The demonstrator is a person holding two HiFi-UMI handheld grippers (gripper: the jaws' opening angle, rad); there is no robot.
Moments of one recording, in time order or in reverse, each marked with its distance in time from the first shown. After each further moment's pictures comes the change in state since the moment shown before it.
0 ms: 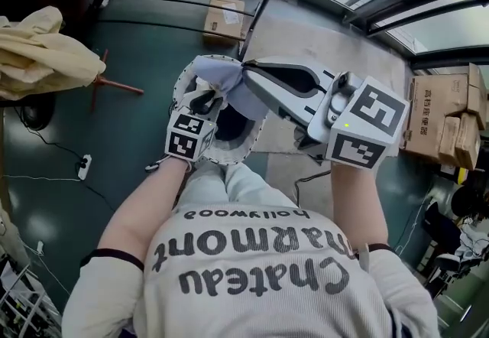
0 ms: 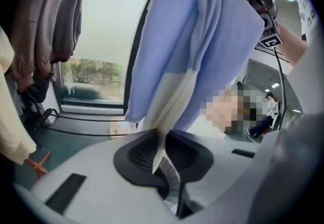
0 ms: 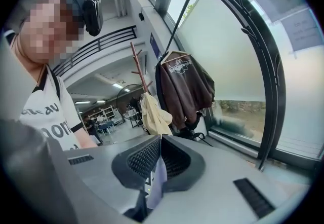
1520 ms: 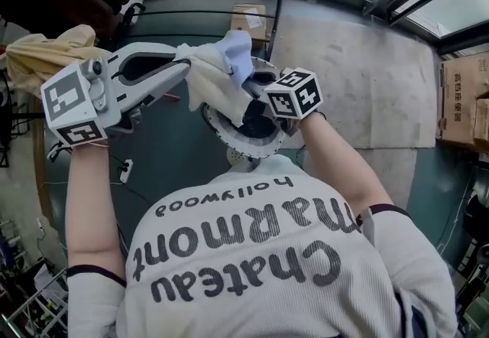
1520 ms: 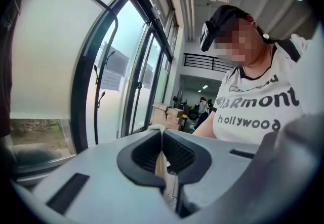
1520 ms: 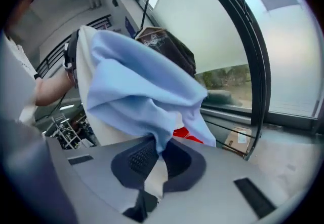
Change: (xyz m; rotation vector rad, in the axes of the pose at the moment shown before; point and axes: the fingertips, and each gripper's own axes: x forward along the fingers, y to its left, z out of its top) left arm -0.234 -0.077 0.235 0.383 -0.202 -0.640; right arm 0.065 -0.063 -0.181 0.208 0.146 -0.109
